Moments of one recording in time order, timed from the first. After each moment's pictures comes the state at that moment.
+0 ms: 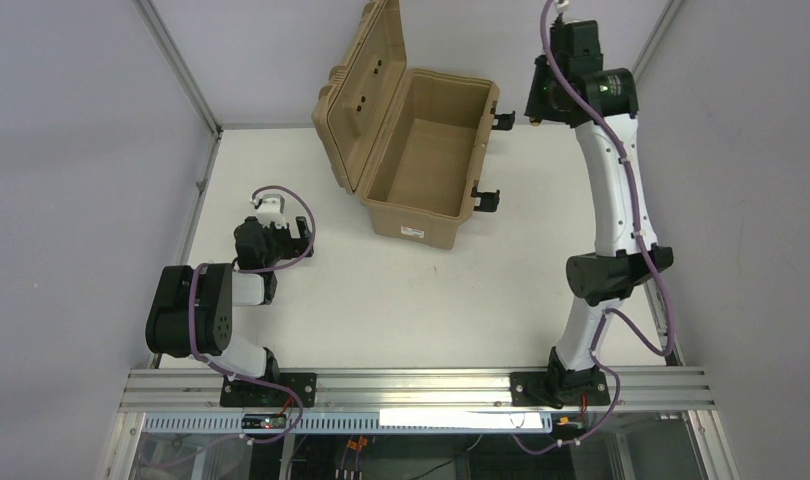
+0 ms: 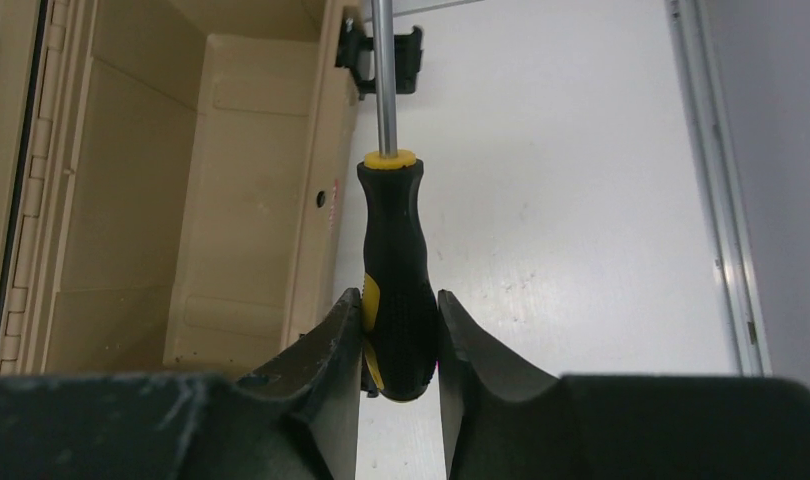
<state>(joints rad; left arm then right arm) 0.04 1.53 0.34 0.90 0.22 -0.05 0.20 1.85 2.45 -1.25 0.23 0.25</state>
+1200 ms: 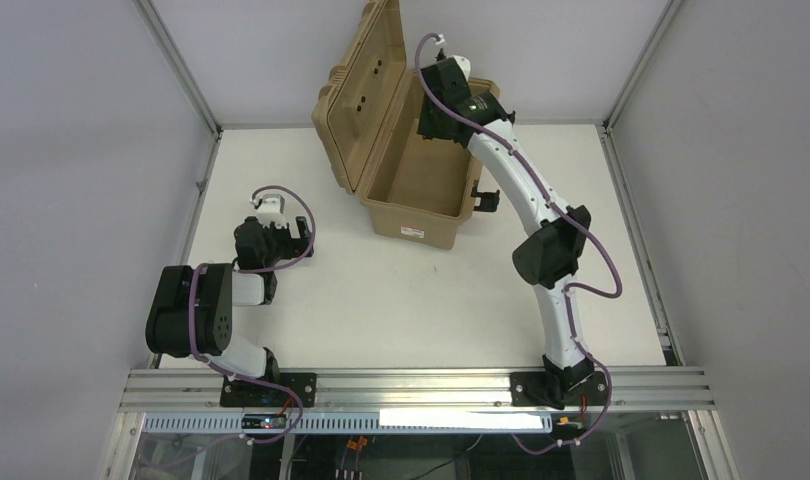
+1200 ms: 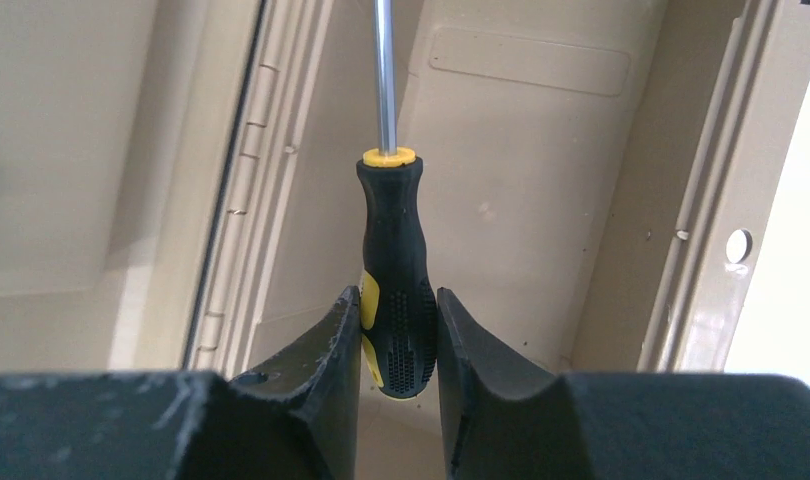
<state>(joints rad) 0.04 1.53 0.34 0.90 0.22 -0.05 0.56 2.18 2.42 -0.94 0.30 0.52</state>
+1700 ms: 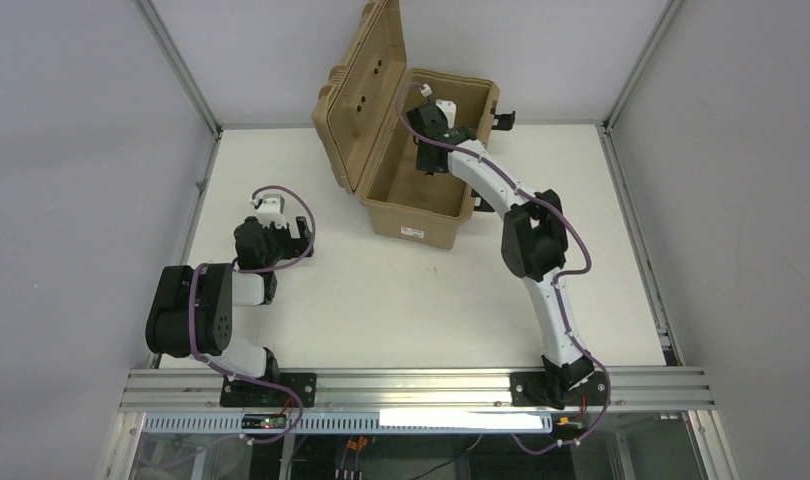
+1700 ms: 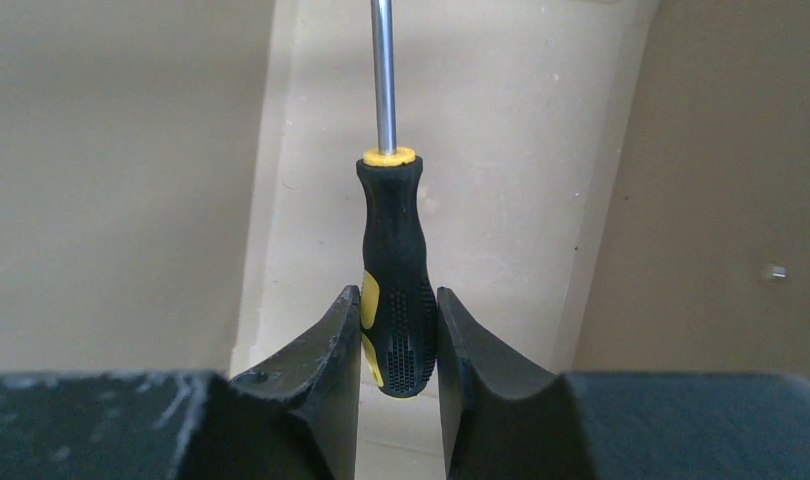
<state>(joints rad) 0.04 1.53 0.34 0.90 0.22 -0.05 0.56 2.28 2.17 -0.75 0.37 0.52</state>
